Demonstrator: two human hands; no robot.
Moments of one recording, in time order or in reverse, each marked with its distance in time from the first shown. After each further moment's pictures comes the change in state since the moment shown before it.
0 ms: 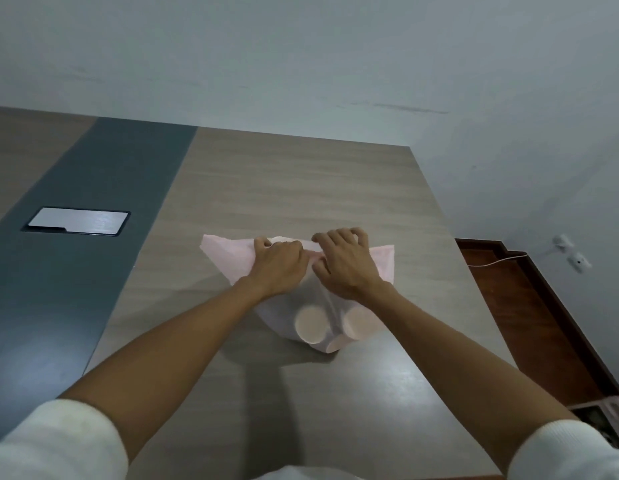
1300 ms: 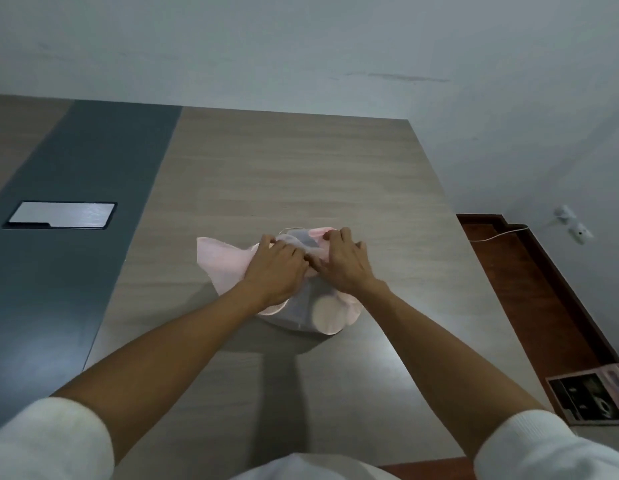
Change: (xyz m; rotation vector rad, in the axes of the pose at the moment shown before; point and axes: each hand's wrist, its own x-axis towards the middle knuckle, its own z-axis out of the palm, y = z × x) left_hand -0.003 -0.012 0.034 0.250 0.025 0.261; right_hand 0.000 0.009 0.046 0.253 -0.135 0.336
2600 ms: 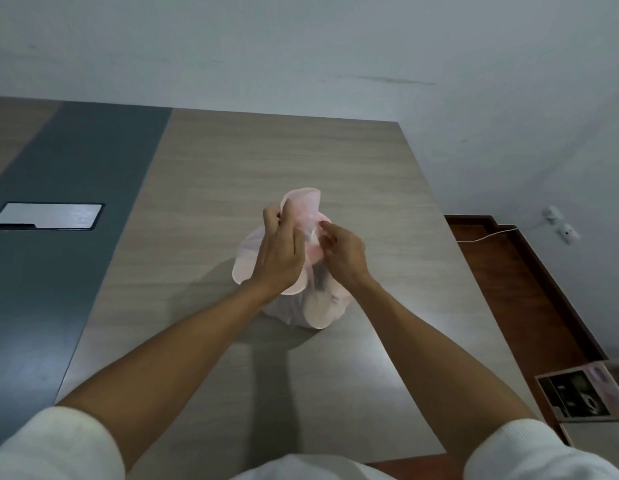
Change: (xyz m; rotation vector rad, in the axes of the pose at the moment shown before) left_hand 0.021 0.038 -0.022 -0.809 0.347 -0.368; right_hand -0.004 0.004 -0.023 0.311 0.219 0.121
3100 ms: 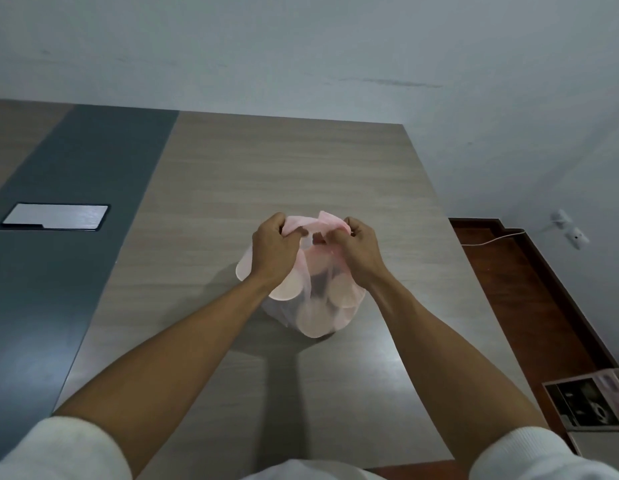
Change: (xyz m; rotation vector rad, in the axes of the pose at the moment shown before) left_hand 0.013 -0.002 0.000 -0.302 0.172 -0.314; right_hand 0.004 0.000 -0.031 0.704 -0.107 0.198
